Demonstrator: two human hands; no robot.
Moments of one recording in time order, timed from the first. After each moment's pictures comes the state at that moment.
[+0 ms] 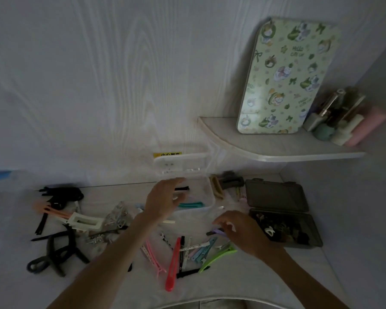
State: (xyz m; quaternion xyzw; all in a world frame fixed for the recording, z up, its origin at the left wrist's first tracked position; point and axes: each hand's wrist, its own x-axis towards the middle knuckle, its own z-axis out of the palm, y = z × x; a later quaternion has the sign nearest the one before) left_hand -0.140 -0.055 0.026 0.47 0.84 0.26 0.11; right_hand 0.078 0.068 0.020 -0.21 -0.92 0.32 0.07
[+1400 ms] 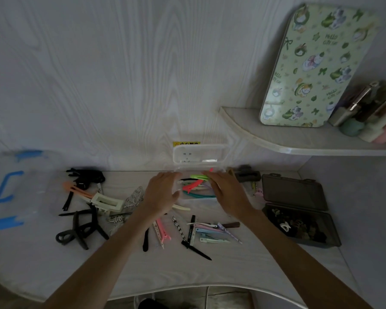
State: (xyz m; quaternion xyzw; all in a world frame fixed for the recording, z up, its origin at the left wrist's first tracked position) left_hand -0.144 -0.101 0.036 0.44 0.87 0.19 0.09; right_hand -0.009 0.055 0.038 -0.15 -0.96 0.19 0.15
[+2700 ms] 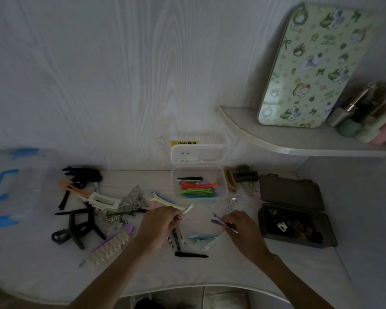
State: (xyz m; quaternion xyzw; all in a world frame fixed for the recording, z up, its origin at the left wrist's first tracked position) left_hand -0.103 -0.137 -0.013 0.49 0.85 0.19 0.07; right_hand 0.080 0.044 -0.027 -0.23 -0.94 0.24 0.08
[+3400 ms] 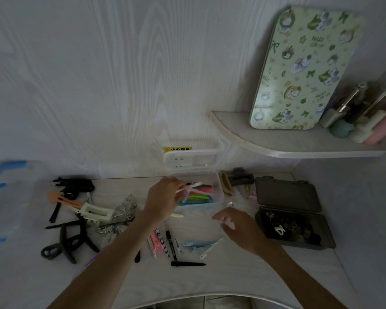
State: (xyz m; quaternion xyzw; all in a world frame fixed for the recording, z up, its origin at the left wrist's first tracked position) left_hand -0.142 -0.075 0.023 0.48 0.86 0.18 0.04; right_hand 0.065 0.058 0.002 -0.22 -0.91 0.34 0.03
